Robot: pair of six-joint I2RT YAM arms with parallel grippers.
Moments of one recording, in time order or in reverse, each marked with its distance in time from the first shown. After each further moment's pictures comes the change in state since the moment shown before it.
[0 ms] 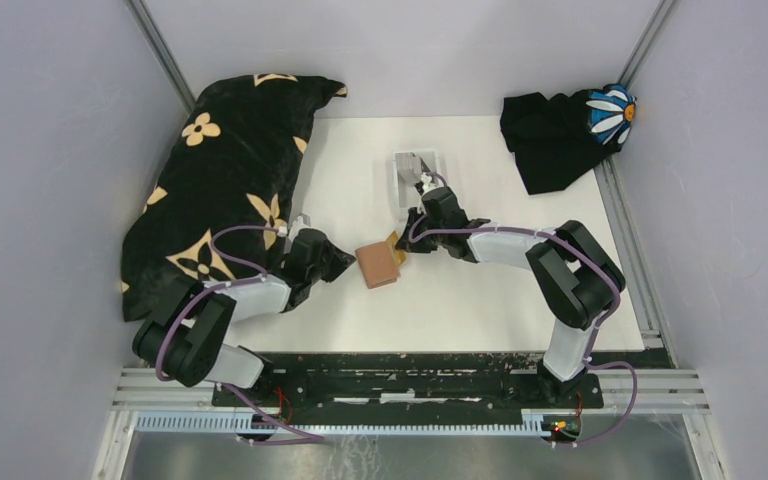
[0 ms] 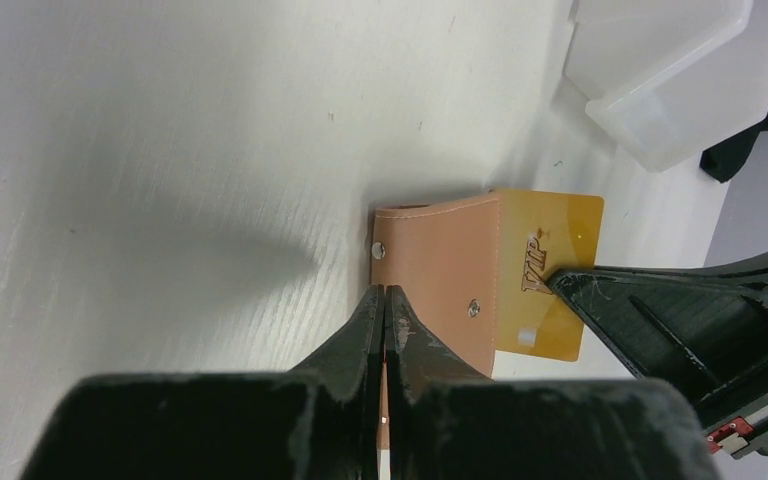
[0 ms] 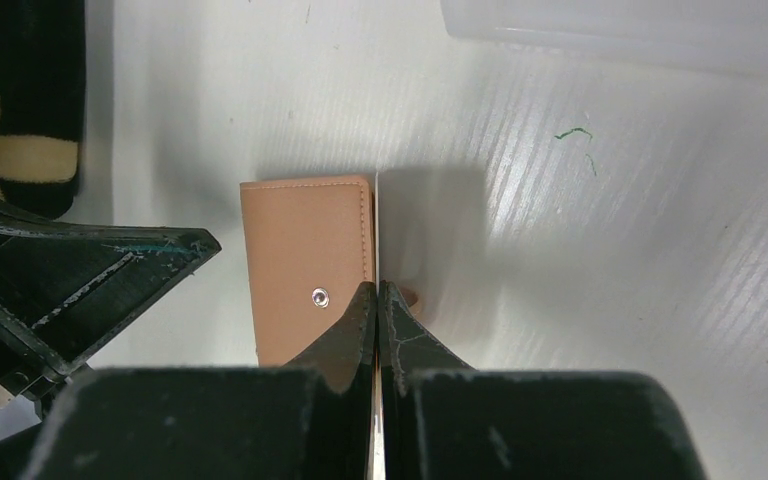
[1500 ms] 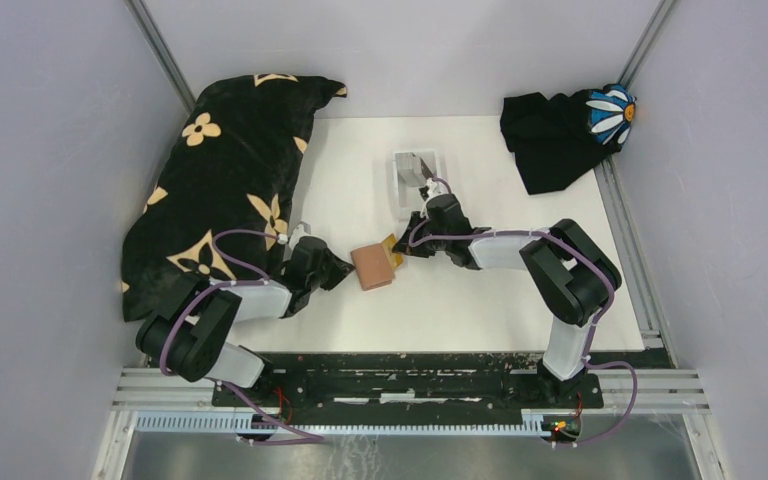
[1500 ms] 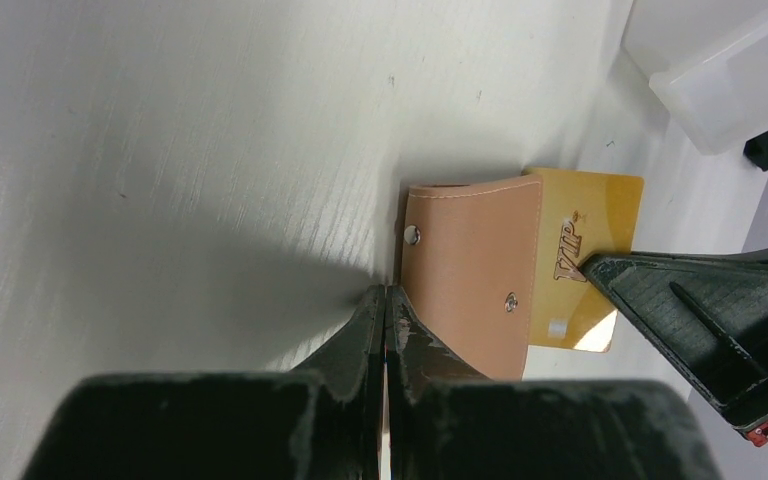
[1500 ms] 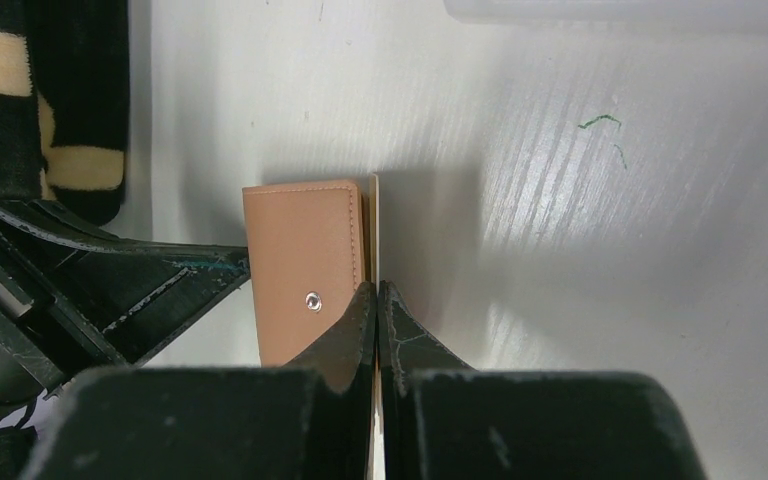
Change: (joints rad) left arm -0.010 0.024 -0.058 0.049 -0.002 -0.001; right arm -0.007 0.027 -0.076 0.163 -0.059 0.089
